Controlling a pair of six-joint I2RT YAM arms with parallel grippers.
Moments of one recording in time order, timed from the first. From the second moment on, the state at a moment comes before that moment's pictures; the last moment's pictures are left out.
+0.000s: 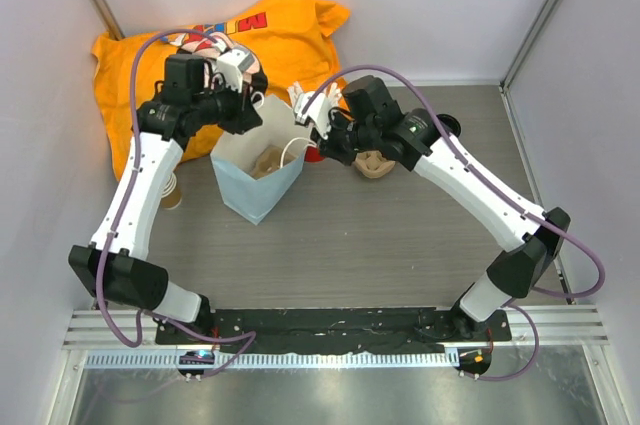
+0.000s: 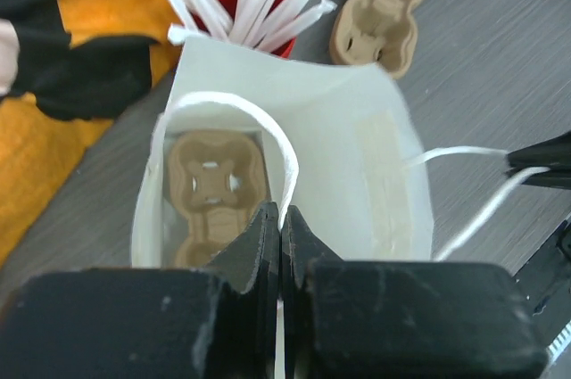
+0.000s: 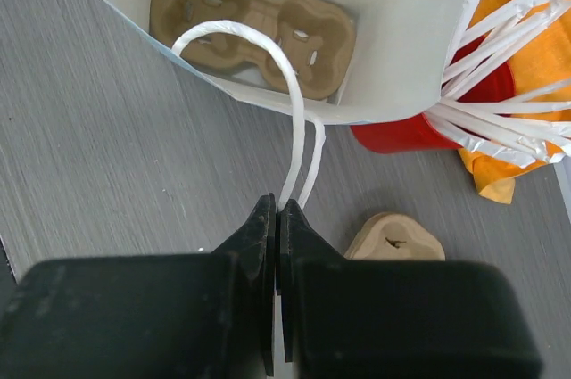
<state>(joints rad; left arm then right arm) -0.21 1.47 1.69 -0.79 0.50 0.09 0.76 1.60 1.76 -0.79 -0.25 -0.49</state>
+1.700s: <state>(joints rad) -0.01 1.55 1.75 -0.59 0.15 0.02 0.74 1.58 1.92 -0.76 -0.21 -0.42</state>
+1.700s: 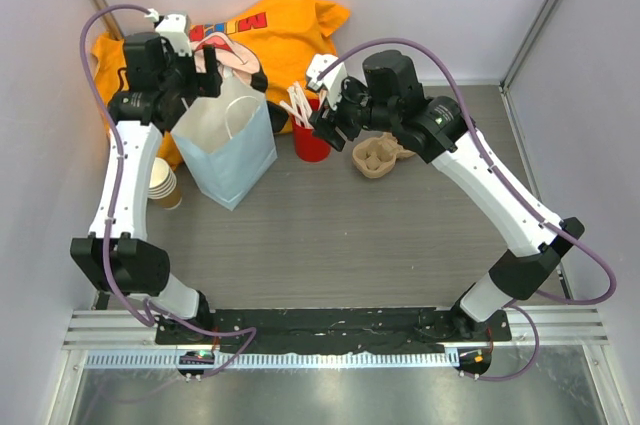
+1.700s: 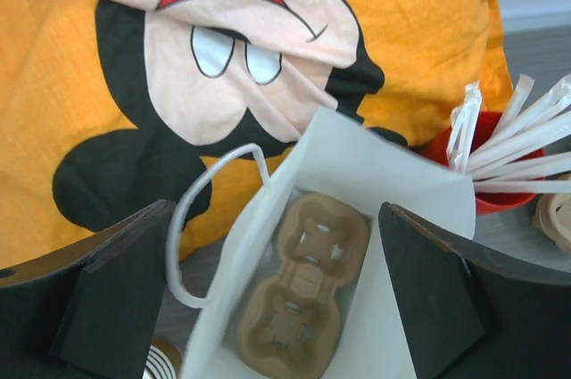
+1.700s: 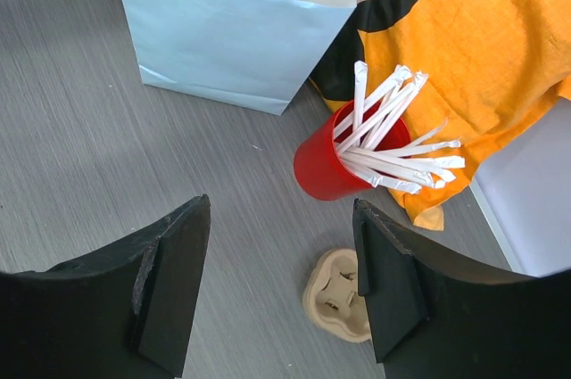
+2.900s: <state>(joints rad) 0.29 1.31 1.43 -0.76 -0.05 0.04 0.61 1.54 1.92 -0.74 -0.18 -0.31</state>
